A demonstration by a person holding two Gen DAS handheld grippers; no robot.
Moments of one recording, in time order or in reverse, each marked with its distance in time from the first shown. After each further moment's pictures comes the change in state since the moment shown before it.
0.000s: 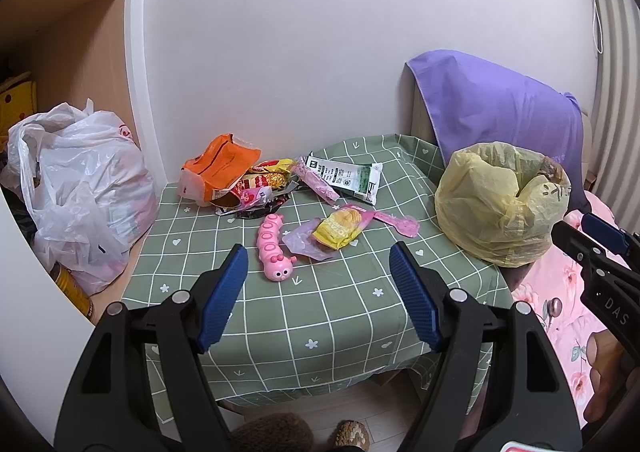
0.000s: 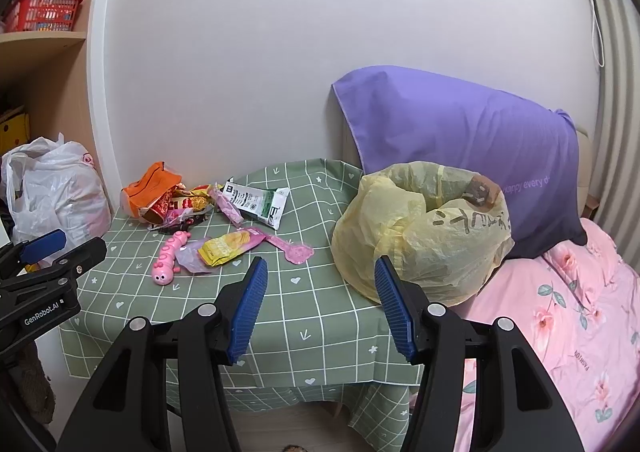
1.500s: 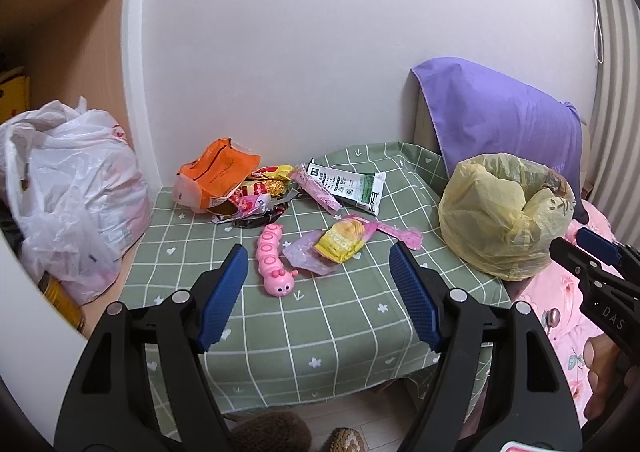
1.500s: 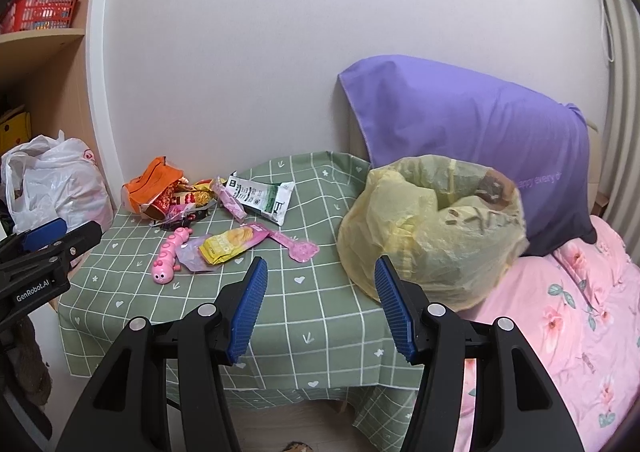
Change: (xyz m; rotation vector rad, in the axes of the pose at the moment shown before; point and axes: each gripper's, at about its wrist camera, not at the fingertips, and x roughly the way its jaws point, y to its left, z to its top) left arm 0.025 0.016 0.012 -0.021 -0.009 -0.037; right arm 0.027 -0.004 0.007 -0.005 0.037 0.040
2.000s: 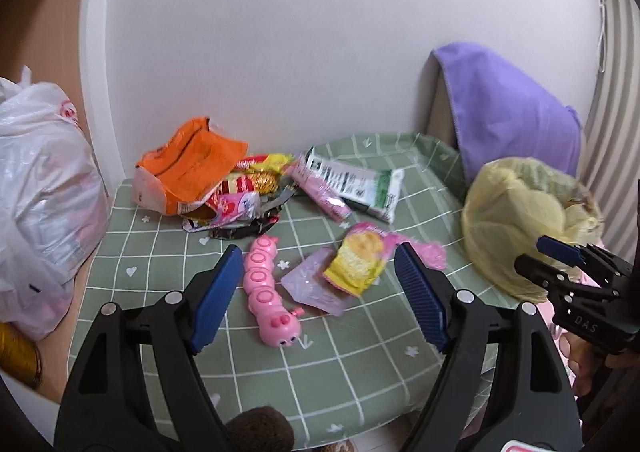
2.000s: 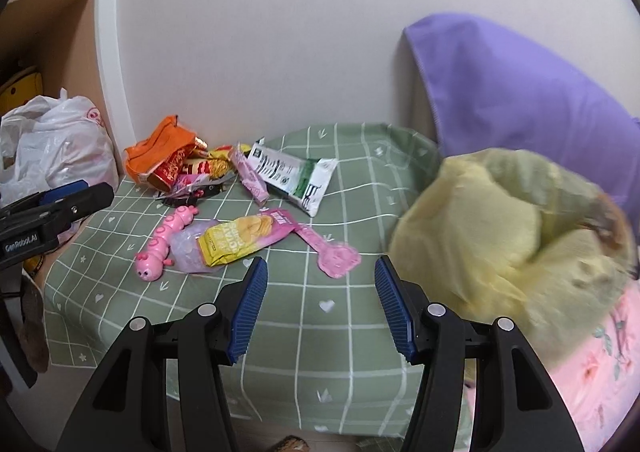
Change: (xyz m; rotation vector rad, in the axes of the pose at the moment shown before) left arm 0.108 0.039 0.020 -0.044 0.095 -0.074; right arm 0.135 0.019 0.021 -0.103 0.138 0.172
